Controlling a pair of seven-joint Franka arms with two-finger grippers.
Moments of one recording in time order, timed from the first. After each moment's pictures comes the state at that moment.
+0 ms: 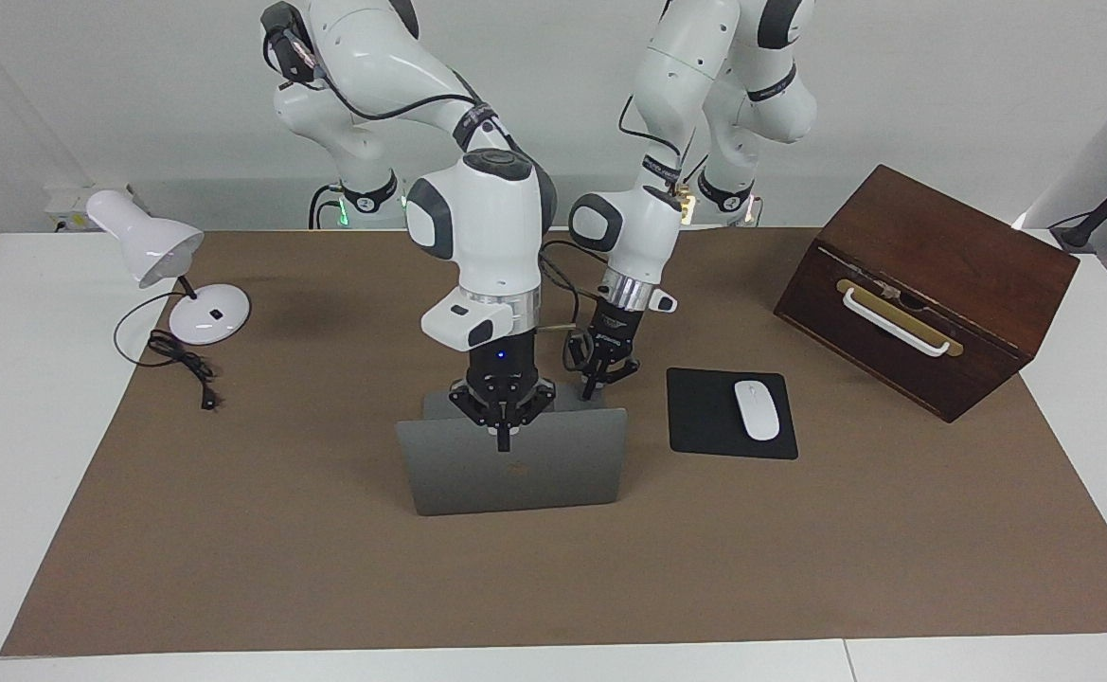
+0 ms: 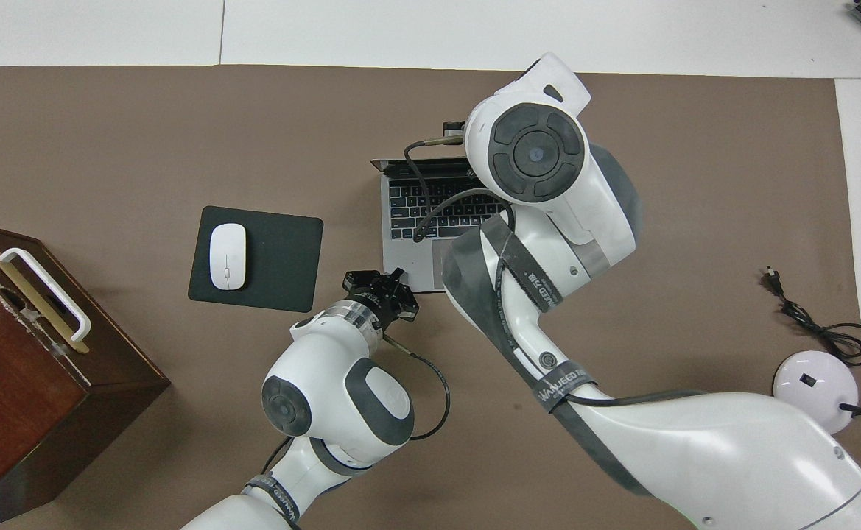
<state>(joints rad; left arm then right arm) -0.82 0.36 -0.02 -2.14 -1.43 3.29 -1.98 0.41 0.50 0.06 -1.36 -0.33 2.25 0.62</state>
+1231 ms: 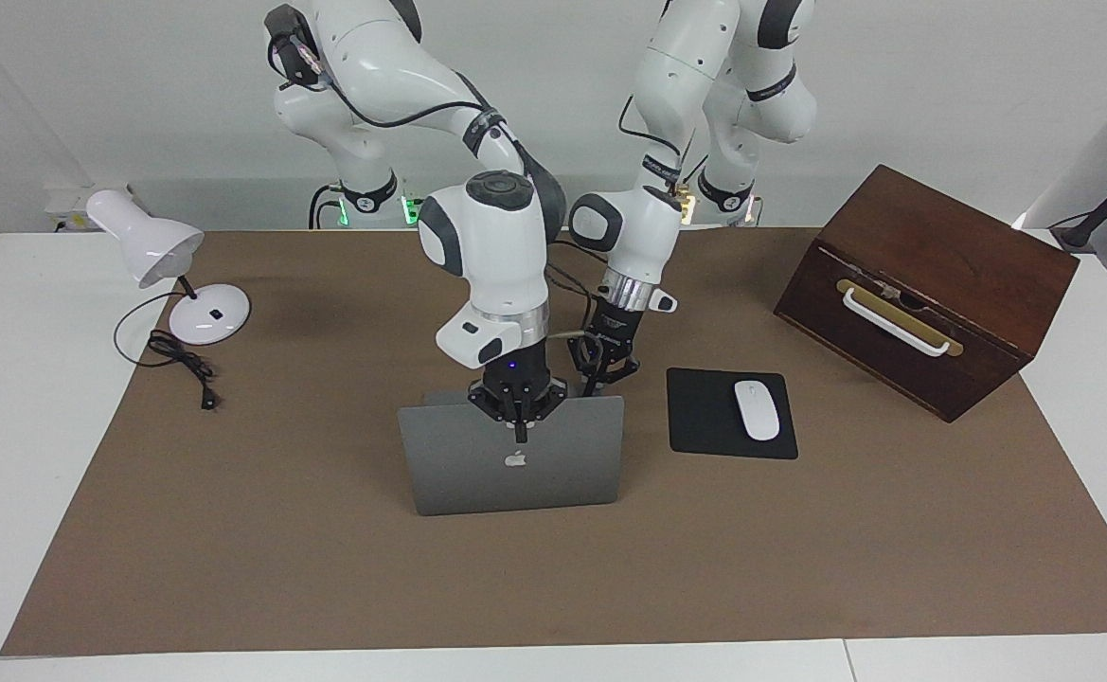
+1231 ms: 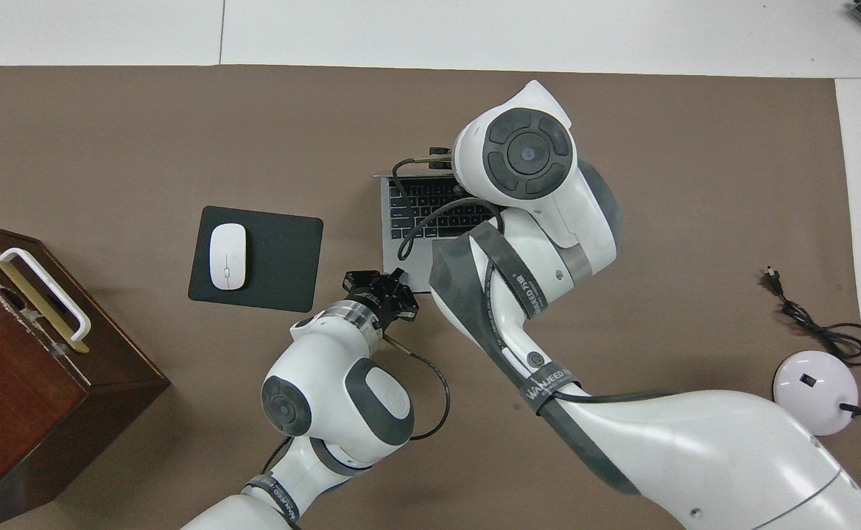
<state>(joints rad) -0.82 0.36 -0.02 -2.14 -1.43 3.29 -1.98 0.43 0.51 0.06 -1.41 -0.20 2.22 0.62</state>
